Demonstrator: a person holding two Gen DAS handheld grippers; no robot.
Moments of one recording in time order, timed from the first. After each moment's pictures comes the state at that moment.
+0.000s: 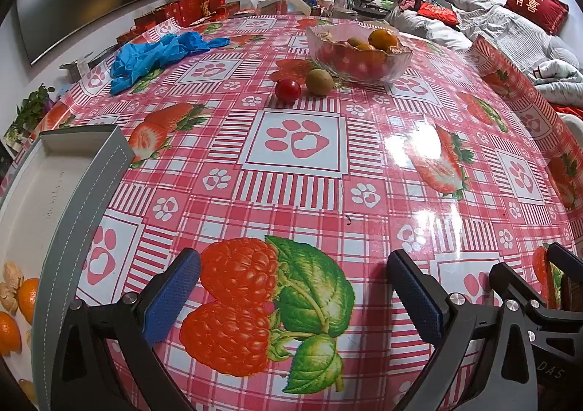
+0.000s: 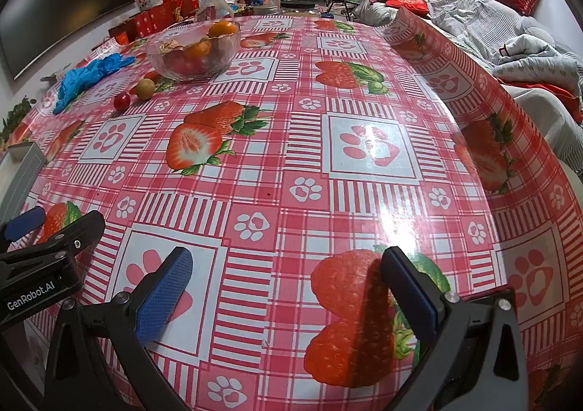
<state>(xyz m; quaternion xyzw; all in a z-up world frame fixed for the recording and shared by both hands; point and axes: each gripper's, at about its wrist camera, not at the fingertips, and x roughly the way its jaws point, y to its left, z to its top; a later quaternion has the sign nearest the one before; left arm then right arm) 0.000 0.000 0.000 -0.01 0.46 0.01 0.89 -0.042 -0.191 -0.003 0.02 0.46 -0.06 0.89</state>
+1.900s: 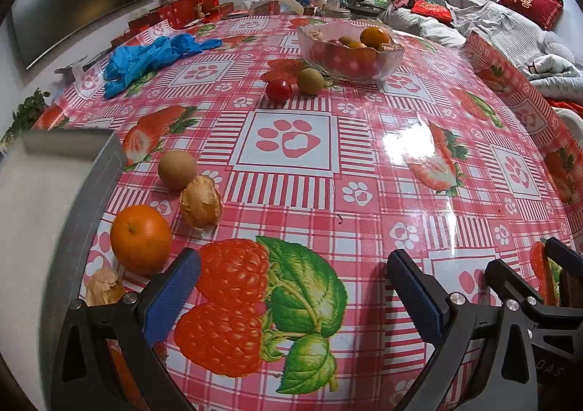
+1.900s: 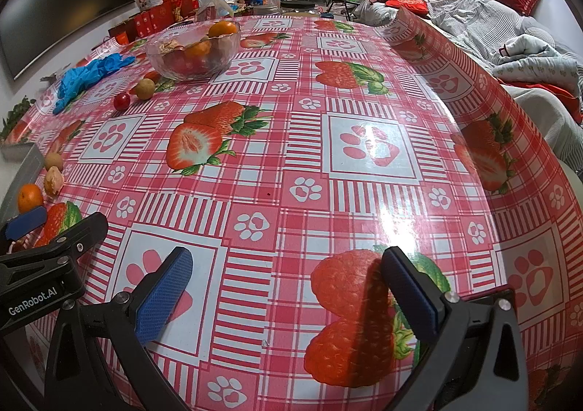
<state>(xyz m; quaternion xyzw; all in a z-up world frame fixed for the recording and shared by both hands) -0.002 -0.004 0.002 -0.01 0.46 0.00 0.89 -0.041 -0.191 -0.003 0.02 0.46 -0.06 0.89</state>
